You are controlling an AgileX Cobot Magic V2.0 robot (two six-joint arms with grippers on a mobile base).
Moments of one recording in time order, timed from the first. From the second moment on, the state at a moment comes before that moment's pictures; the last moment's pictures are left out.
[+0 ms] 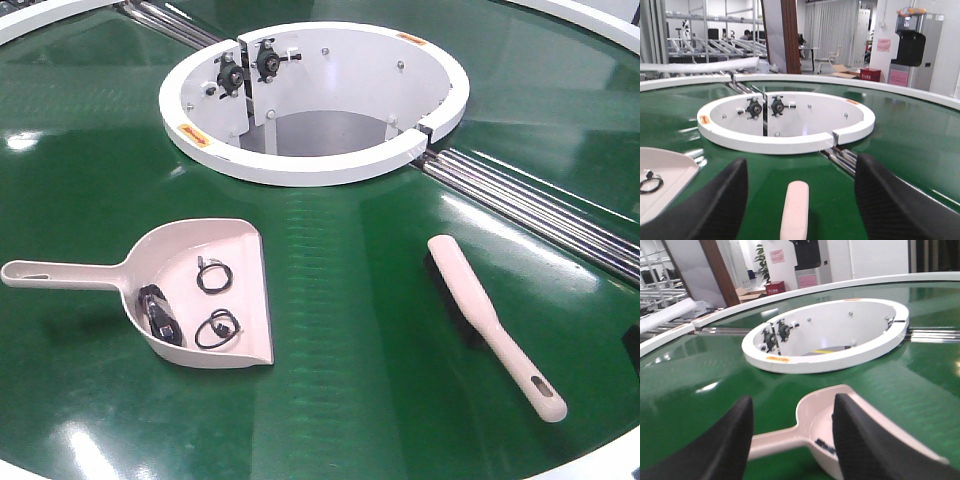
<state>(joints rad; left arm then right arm) -0.17 0.28 -0.25 -0.37 0.13 0.61 0.23 0.21 -0.17 0.01 0.02 -0.08</state>
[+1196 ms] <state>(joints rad) -0.17 0.27 -0.20 -0.53 -0.02 0.61 0.23 0.21 -0.16 0.01 0.00 -0.08</state>
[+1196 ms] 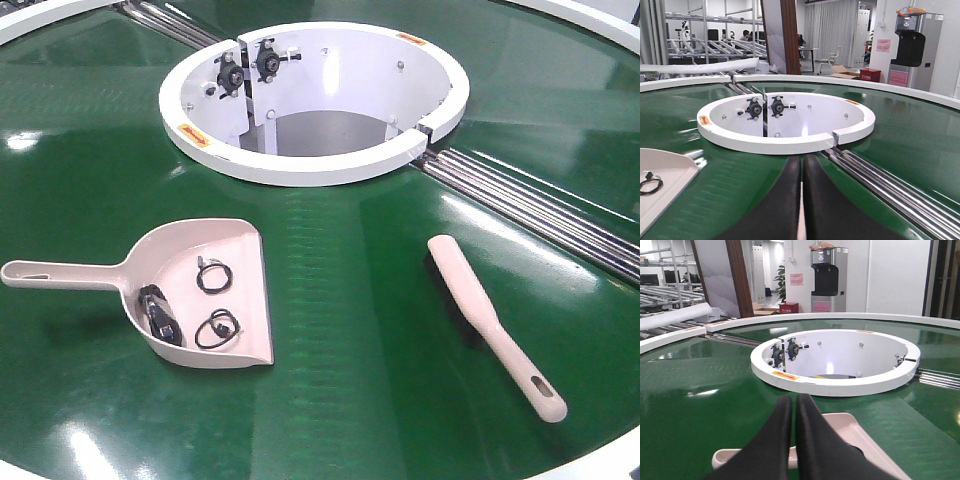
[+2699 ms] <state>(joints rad) -0.12 -0.01 0.03 -0.01 0.08 -0.07 0.23 0.21 -0.16 0.01 0.00 -0.08</state>
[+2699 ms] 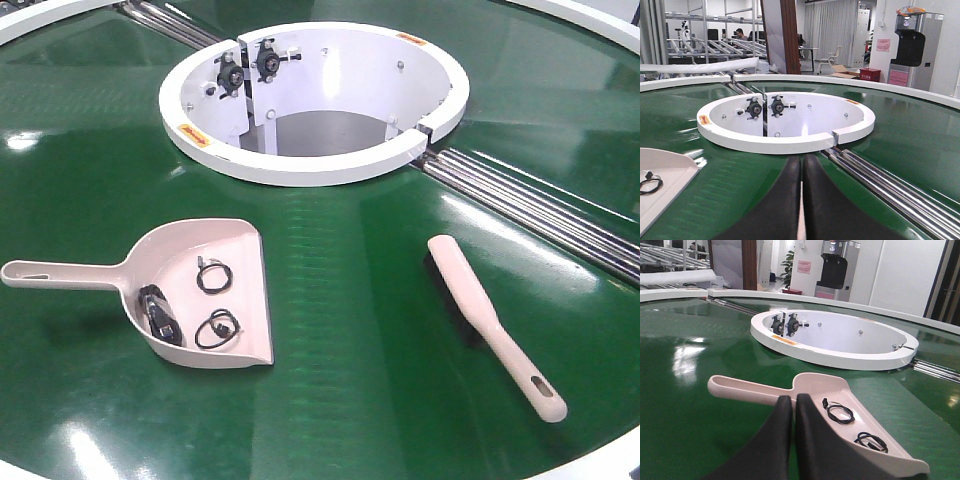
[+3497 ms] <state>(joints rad) -0.12 -0.01 0.03 -0.01 0.08 -0.08 0.23 0.21 -0.16 0.01 0.00 -0.08</state>
